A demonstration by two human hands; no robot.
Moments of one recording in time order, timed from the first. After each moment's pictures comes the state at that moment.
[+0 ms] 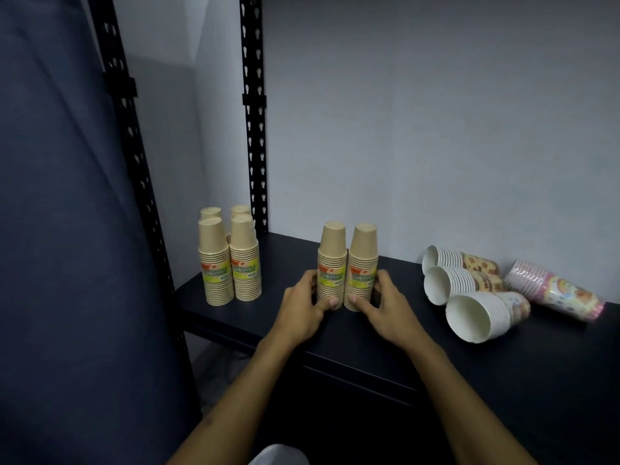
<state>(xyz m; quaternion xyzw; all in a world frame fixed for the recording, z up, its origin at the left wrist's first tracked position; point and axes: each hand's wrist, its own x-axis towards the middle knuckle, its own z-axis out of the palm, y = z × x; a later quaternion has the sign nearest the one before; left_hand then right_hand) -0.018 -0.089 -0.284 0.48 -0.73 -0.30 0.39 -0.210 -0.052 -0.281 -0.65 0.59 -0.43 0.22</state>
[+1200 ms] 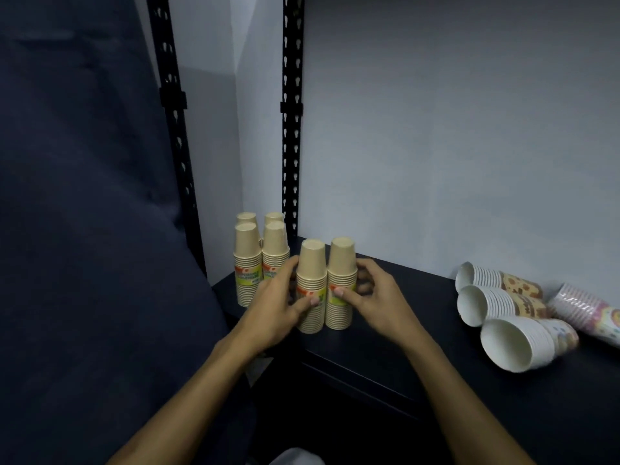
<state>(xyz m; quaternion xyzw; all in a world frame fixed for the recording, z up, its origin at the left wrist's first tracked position) 0.068 -0.053 -0.233 0.44 -0.75 -0.23 0.43 -0.146 -0.060 -0.231 -0.68 0.49 -0.46 0.30</state>
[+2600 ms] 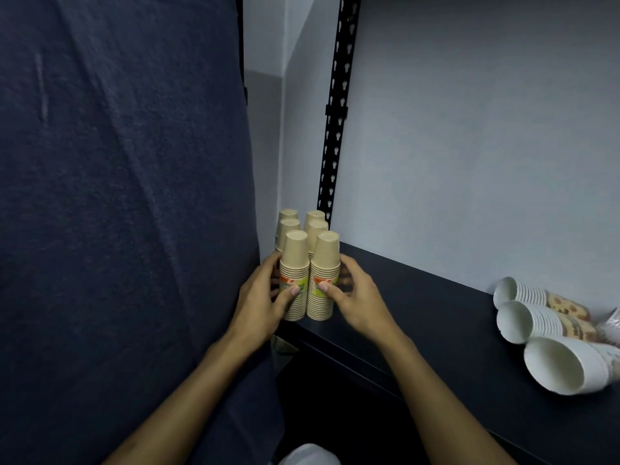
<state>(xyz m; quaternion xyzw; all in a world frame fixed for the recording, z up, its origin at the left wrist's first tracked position) 0.141 -0.052 -0.259 0.48 -0.66 -0.19 0.54 -0.056 -0.073 -0.238 -0.71 0.46 -0.44 0.30</state>
